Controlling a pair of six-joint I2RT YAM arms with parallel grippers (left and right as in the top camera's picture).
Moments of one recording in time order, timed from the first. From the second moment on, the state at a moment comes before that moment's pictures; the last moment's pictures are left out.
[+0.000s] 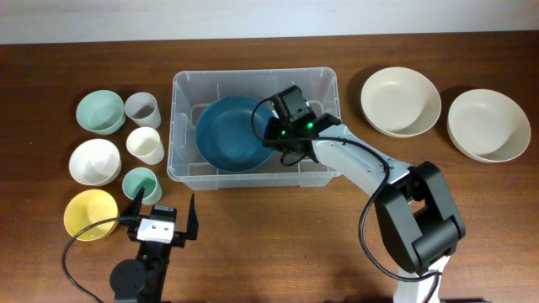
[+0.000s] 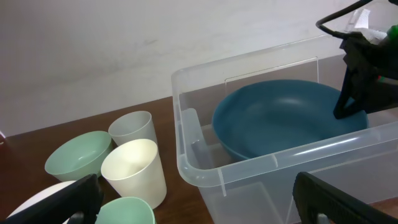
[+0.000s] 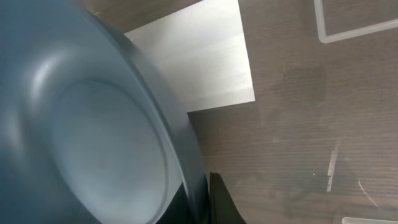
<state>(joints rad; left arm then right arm) 0.00 0.01 0.02 -0.07 0.11 0.20 0.52 2.00 1.40 -0.44 -0.10 0.79</state>
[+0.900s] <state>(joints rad) 0.00 0.01 0.02 -0.07 0.11 0.20 0.55 2.00 1.40 -0.44 -0.12 0.79</state>
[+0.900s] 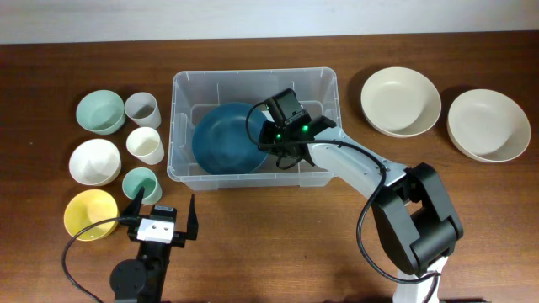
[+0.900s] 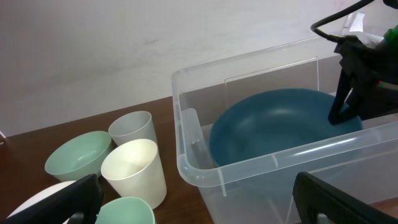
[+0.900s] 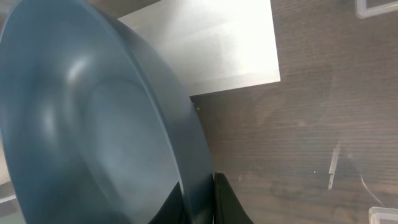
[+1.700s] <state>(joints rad) 0.00 0.01 0.02 -0.07 0.11 0.20 0.55 2.00 1.40 -0.44 -0.16 0.79</state>
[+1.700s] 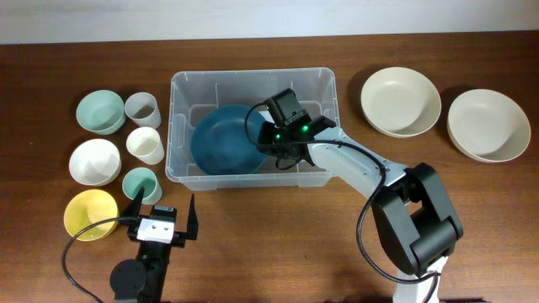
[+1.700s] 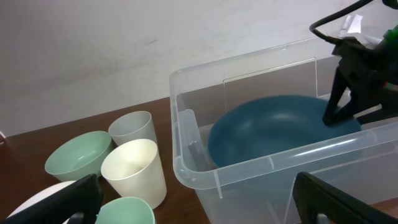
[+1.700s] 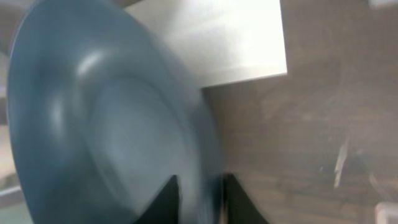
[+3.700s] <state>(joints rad) 0.00 0.01 0.02 -0.07 0.11 0.20 -0.65 1.90 1.46 -0.77 -0.01 0.83</state>
